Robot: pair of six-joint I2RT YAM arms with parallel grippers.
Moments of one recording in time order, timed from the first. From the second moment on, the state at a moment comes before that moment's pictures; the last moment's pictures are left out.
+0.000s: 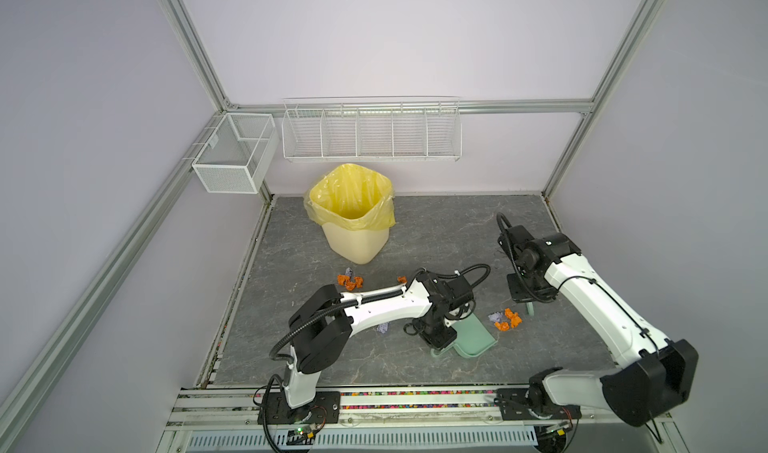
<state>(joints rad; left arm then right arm) -1.19 1.93 1.50 -1.05 0.24 -0.21 0.37 1.33 1.25 -1.46 0.35 0.34</state>
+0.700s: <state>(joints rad) -1.19 2.00 1.58 -1.08 0.26 -0.19 0.48 1.27 1.17 -1.38 0.08 0.34</state>
